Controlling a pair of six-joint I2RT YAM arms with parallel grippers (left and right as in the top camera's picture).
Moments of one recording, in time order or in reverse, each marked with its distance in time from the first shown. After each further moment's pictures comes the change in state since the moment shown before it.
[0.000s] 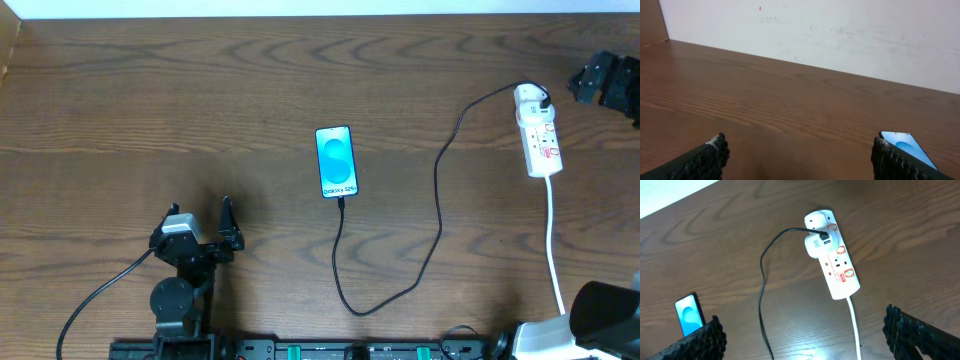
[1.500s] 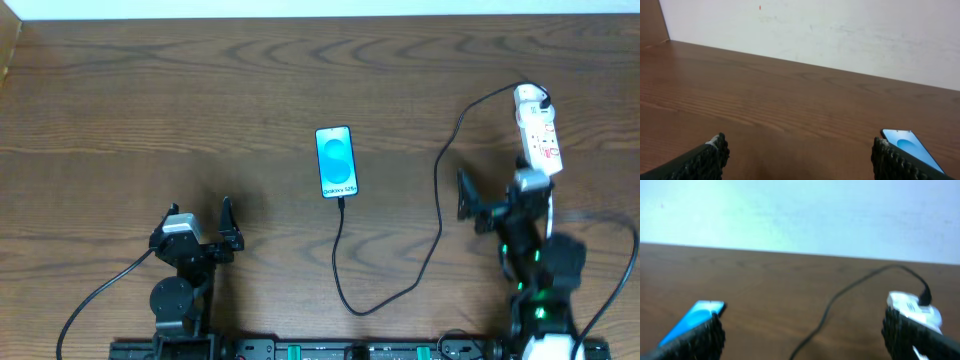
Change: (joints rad) left arm 0.000 0.002 0.006 -0.009 0.000 0.013; right arm 0.357 -1.019 -1.859 1.809 -0.006 -0.001
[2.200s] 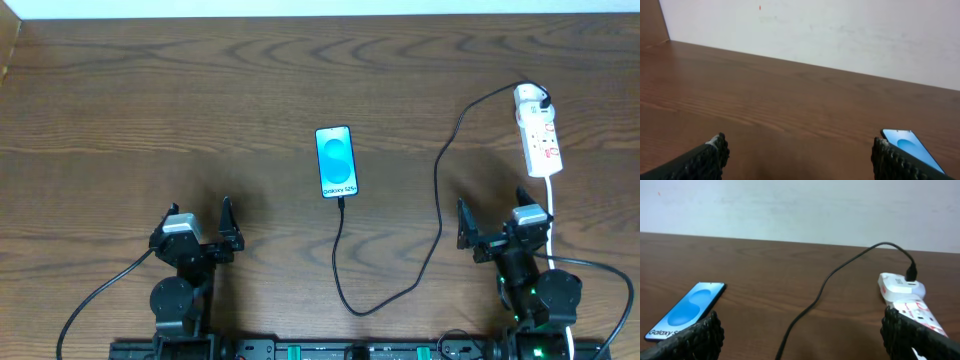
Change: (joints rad) left arm 0.000 0.000 0.000 0.000 0.000 0.002; right arm 0.000 -0.489 -0.082 -0.427 0.036 -0.011
